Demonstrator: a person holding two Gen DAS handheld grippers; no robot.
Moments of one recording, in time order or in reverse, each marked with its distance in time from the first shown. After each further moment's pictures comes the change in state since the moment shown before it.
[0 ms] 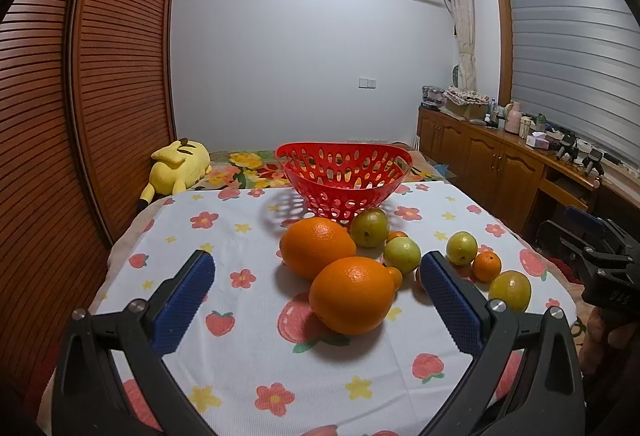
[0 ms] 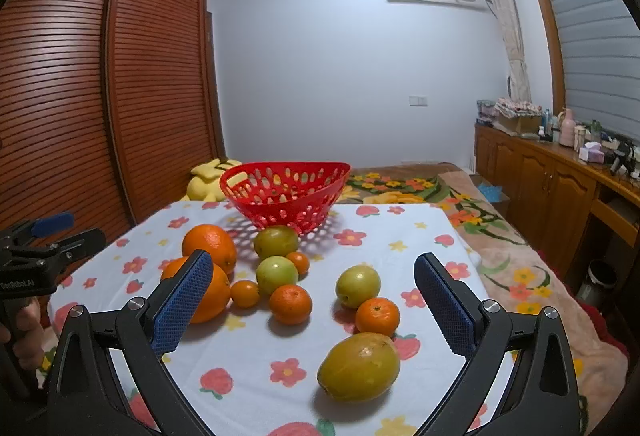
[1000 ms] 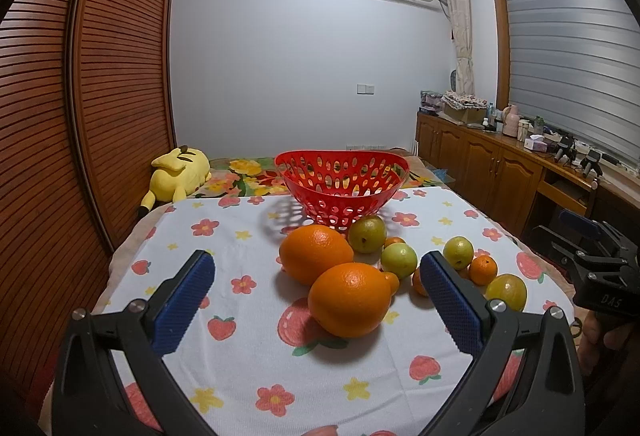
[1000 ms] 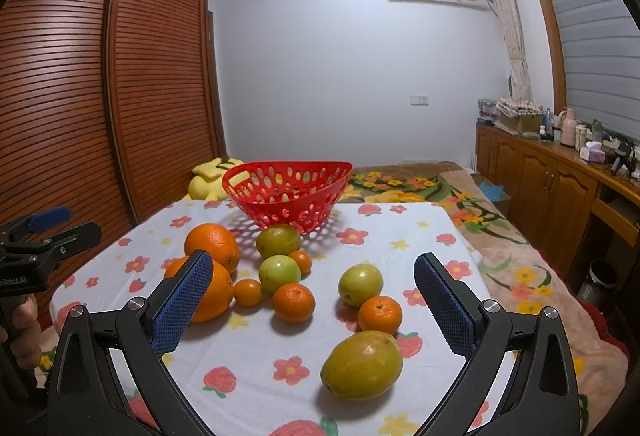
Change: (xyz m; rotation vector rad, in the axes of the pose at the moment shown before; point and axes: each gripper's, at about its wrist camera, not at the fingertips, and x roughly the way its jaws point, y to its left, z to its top) left arm -0.006 0.002 0.007 0.002 -0.017 -0.004; right arm 0.000 0.008 0.001 -0.003 0.001 0.000
